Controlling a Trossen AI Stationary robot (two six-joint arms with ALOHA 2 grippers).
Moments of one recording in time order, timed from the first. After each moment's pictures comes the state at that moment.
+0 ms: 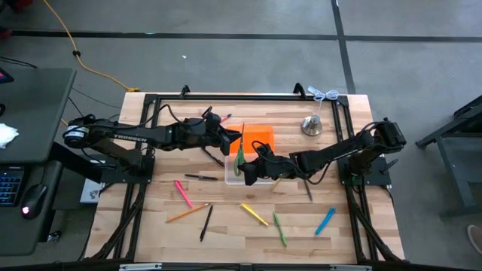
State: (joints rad) left arm 0.07 1.31 0.84 0.22 -0.23 -0.69; right arm 0.21 1.62 0.99 0.21 0.39 1.10
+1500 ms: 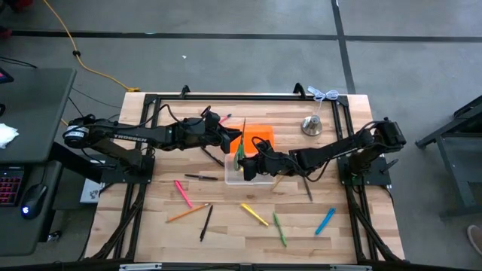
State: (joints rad) left arm 0.07 1.31 0.84 0.24 -0.25 -0.71; right arm 0.18 1.62 0.99 0.21 0.42 1.07
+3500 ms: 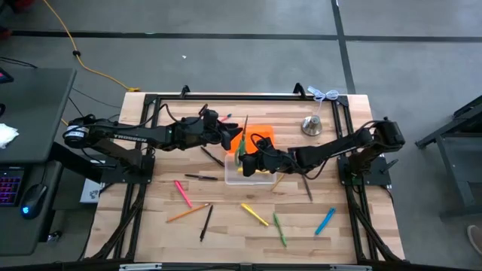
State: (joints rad) left arm 0.07 1.31 0.84 0.30 -0.33 -0.71; right arm 0.16 1.63 0.99 0.19 0.45 1.07
